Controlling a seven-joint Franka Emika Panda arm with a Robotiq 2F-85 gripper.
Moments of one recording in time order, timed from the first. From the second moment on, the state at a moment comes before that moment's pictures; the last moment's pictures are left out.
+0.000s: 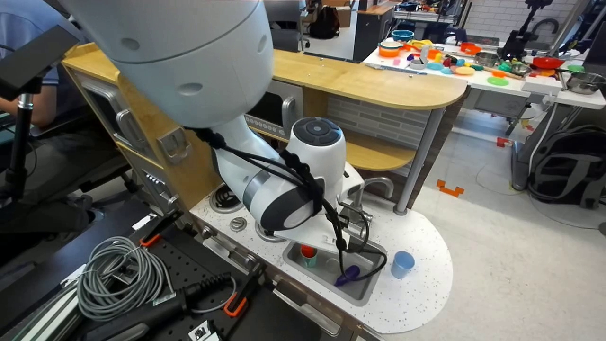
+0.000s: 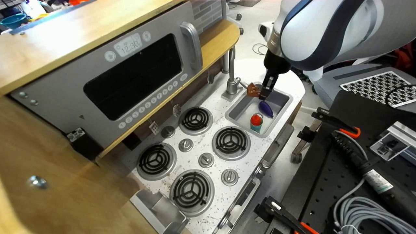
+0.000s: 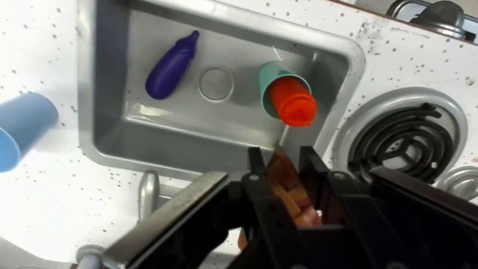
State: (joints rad) arm -0.54 0.68 0.19 -2.23 -0.13 3.02 -0.57
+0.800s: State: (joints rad) arm -0.73 0.74 0.14 -2.15 -0.02 3.04 -0.41
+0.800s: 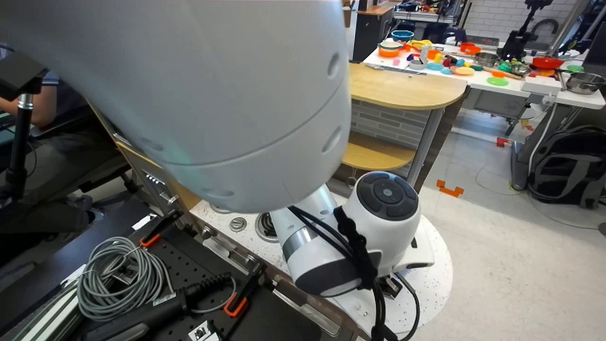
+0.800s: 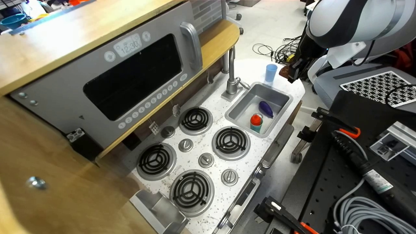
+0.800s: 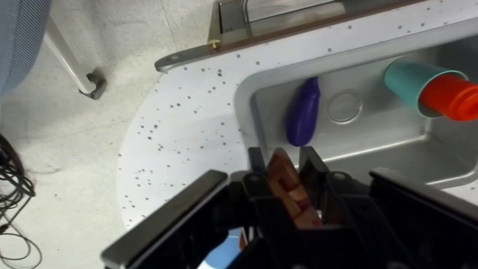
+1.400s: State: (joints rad) arm -0.73 0.94 0.05 -1.99 -0.01 3.08 -0.28
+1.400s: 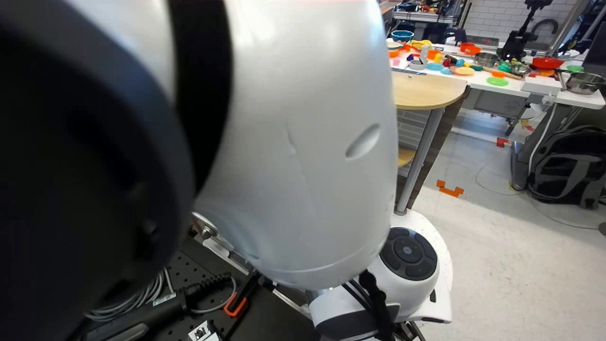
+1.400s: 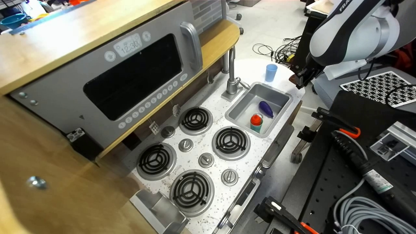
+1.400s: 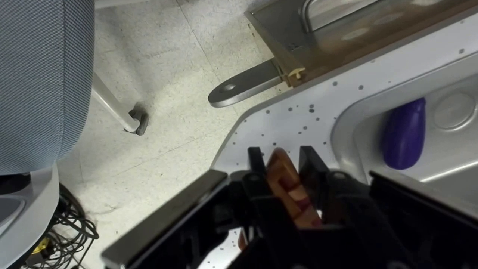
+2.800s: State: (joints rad) arm -0.82 0.92 0.29 -1.97 -0.01 3.14 -0.23
